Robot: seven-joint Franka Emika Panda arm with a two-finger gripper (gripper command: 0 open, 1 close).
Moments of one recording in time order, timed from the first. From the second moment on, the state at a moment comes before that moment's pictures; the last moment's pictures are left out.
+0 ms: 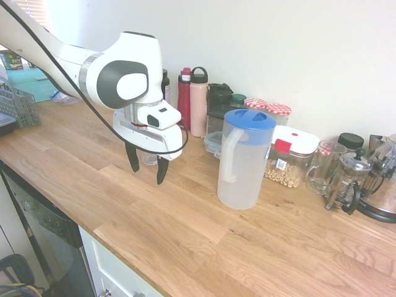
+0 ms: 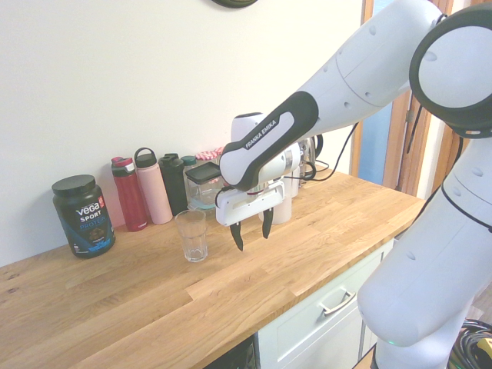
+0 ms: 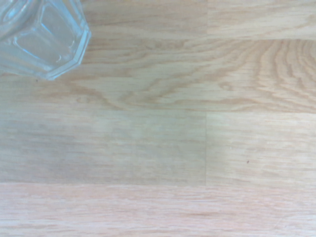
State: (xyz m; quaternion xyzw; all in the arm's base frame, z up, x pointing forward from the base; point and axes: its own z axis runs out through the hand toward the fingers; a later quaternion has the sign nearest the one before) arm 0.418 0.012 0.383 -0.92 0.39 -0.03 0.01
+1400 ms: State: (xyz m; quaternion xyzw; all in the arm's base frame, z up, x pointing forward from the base) arm 0.404 -0.151 0.593 -0.91 0.40 -0.07 -0.02
